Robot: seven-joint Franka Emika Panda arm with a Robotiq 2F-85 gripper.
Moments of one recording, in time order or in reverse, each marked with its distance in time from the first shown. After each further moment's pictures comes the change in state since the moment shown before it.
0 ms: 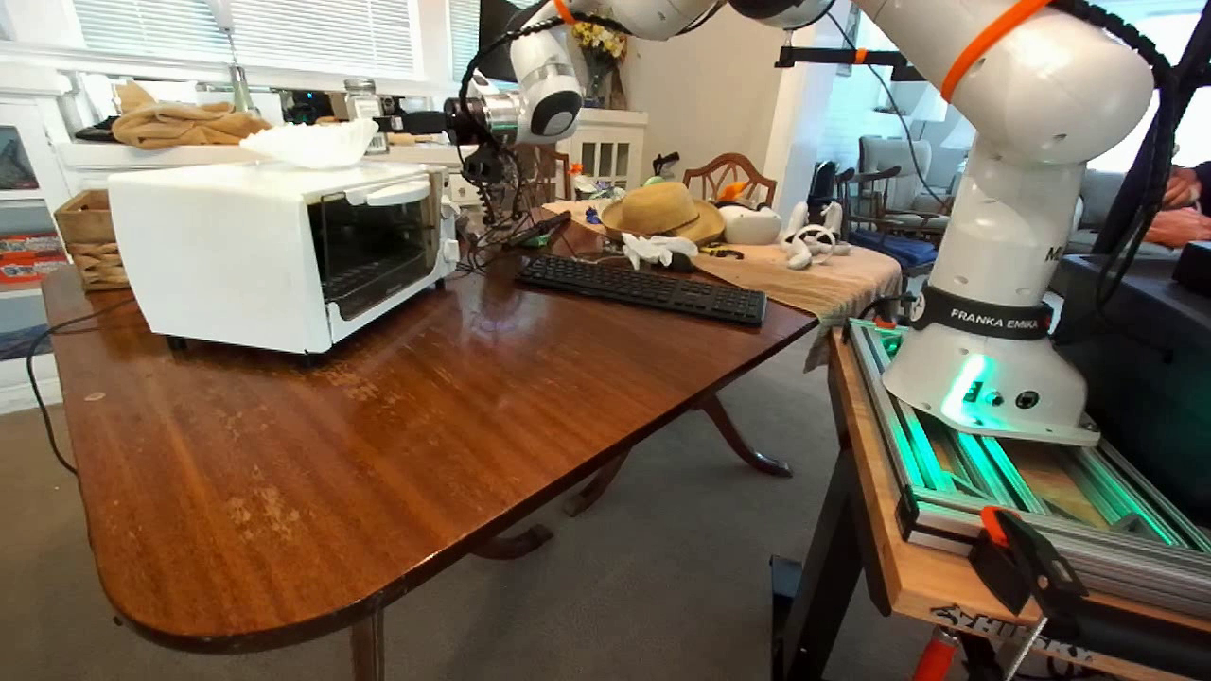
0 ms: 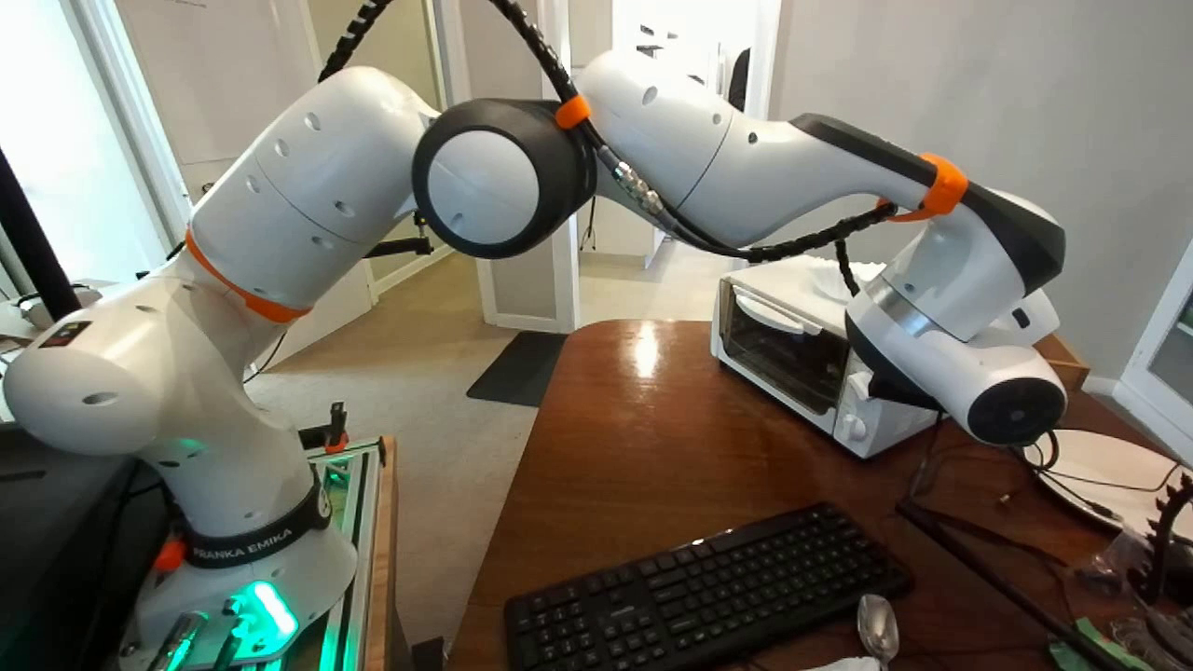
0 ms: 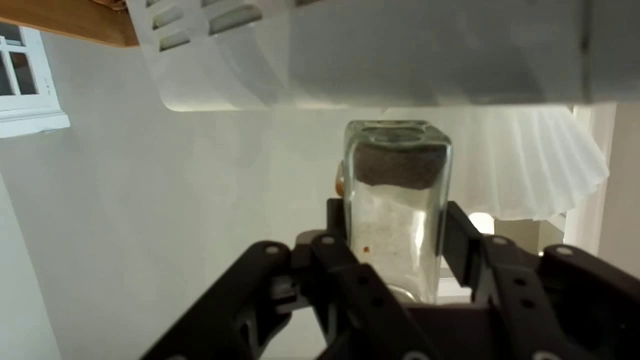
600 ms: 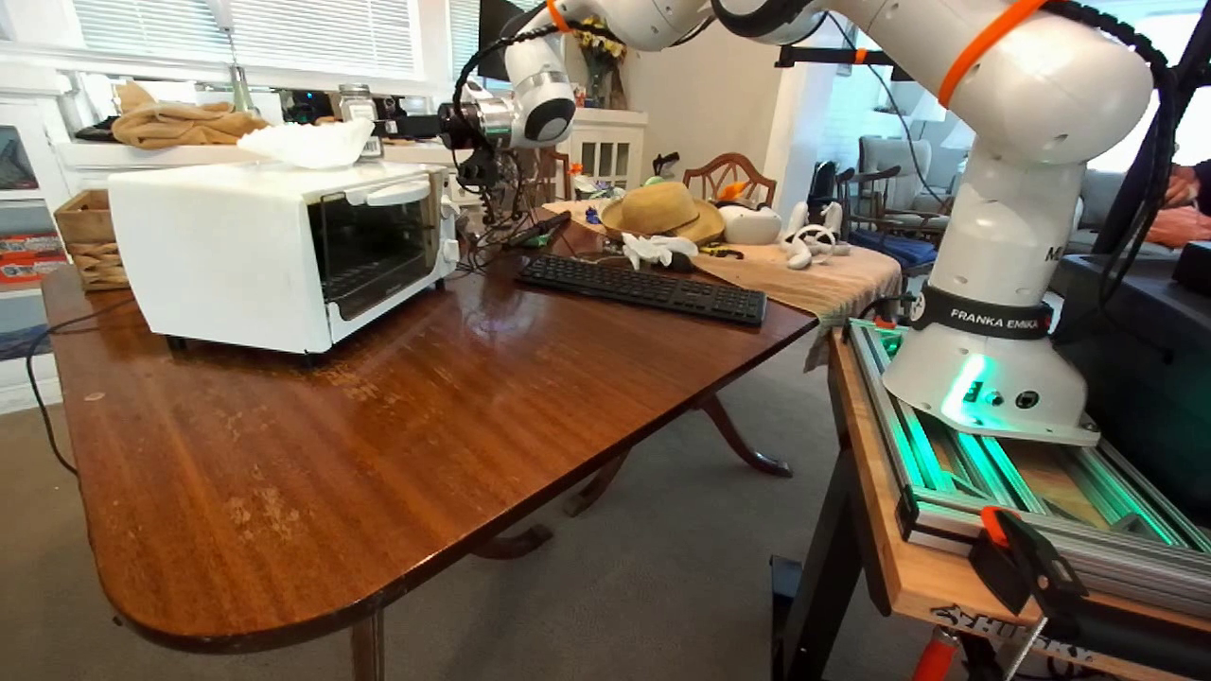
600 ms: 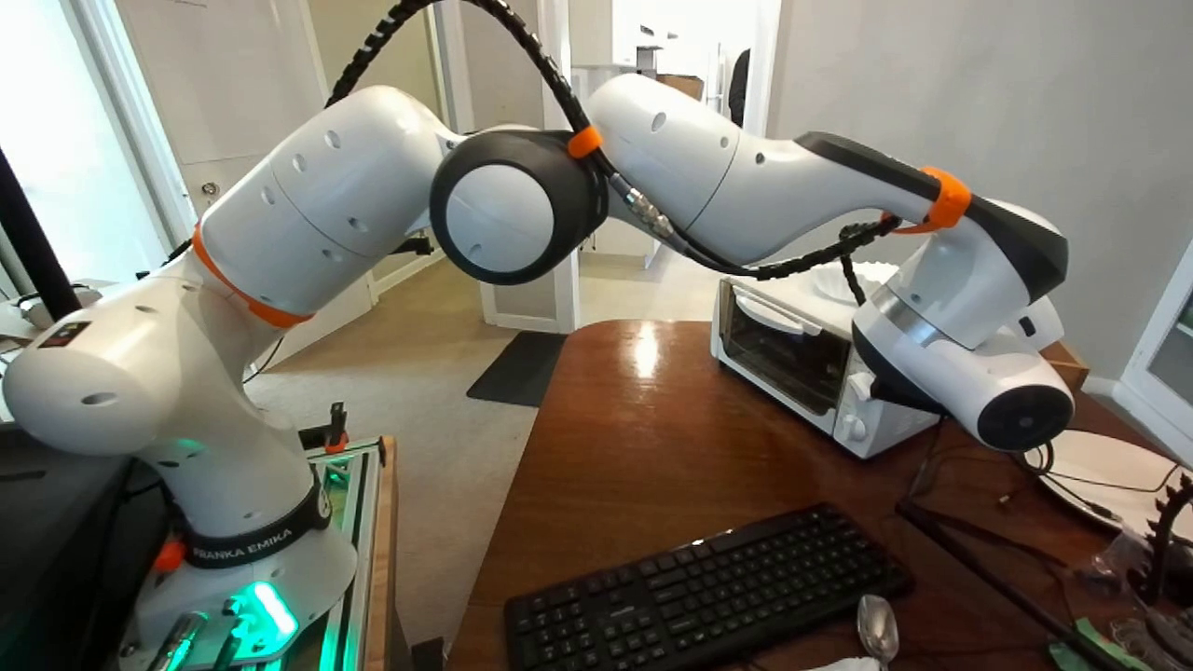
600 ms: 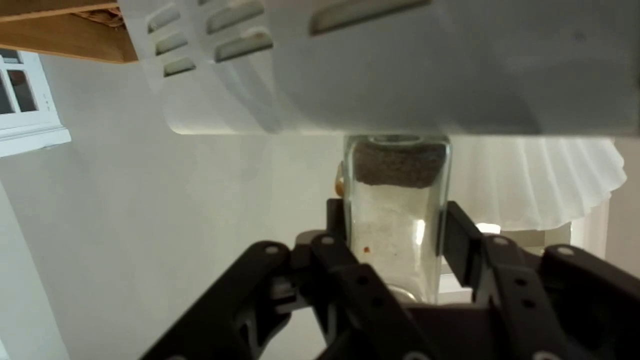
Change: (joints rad) arm -0.006 0.060 0.010 0.084 -0.014 -0.001 0.074
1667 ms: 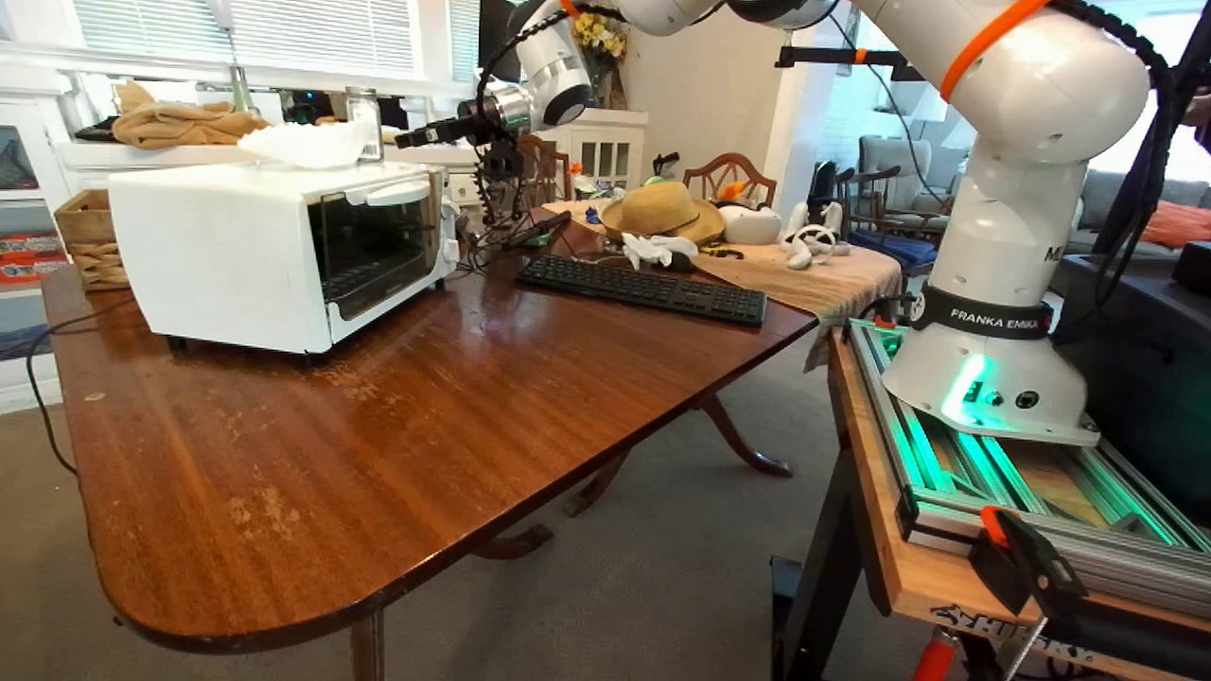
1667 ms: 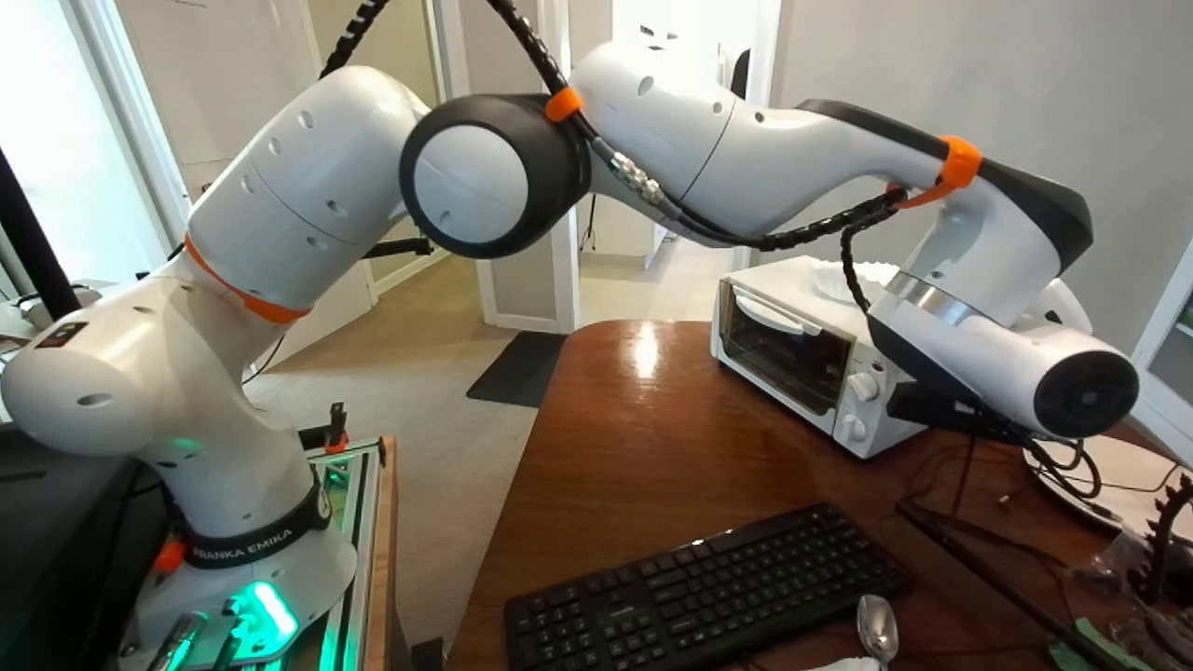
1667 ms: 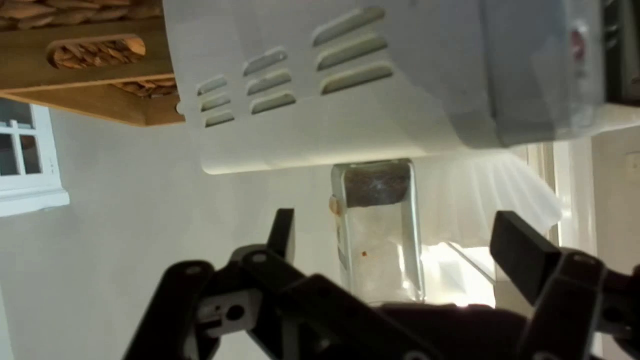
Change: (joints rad) arm -0.019 -0.071 -0.046 -0.057 -0.204 0.006 0.054
